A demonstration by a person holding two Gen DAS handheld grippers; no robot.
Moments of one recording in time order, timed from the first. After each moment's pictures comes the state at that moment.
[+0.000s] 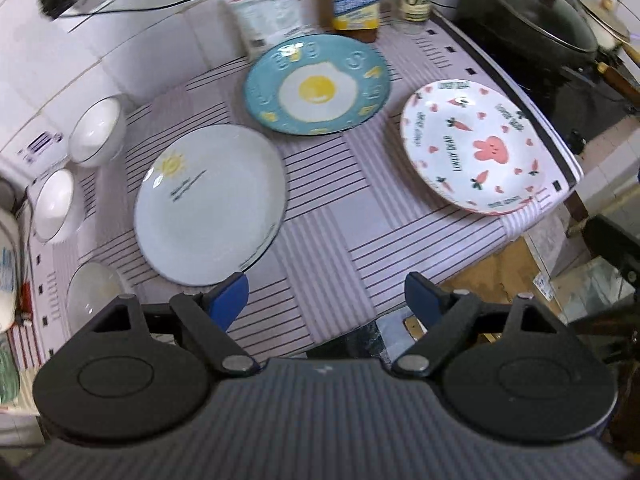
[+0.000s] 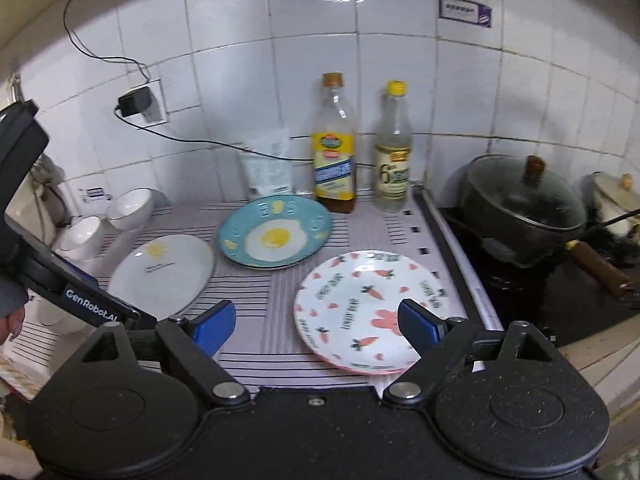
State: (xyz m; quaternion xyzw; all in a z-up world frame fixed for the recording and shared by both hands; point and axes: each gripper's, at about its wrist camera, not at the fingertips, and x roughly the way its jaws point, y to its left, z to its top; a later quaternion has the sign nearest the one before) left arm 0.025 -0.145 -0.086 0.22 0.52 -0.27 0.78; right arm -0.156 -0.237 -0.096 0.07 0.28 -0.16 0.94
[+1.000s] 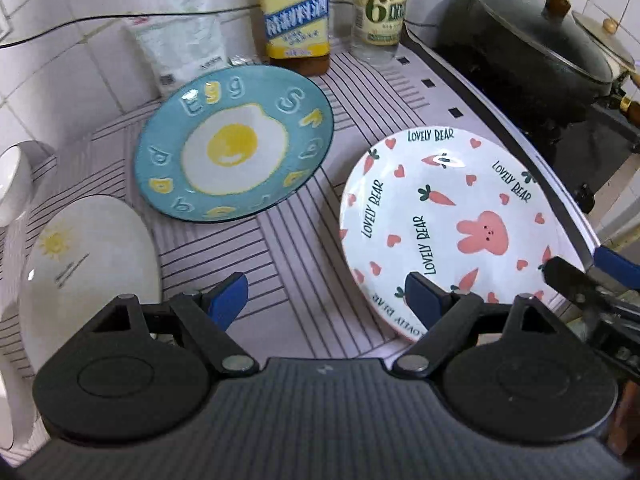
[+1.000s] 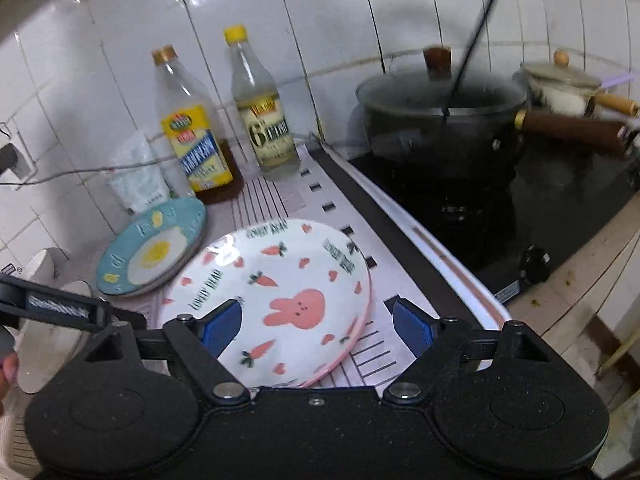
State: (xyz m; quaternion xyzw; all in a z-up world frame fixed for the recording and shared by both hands) left arm 0.073 -0.252 -0.179 0.17 0.48 -0.30 0.81; right arm -0.130 -0.351 -0.210 0.21 0.26 -0.25 0.91
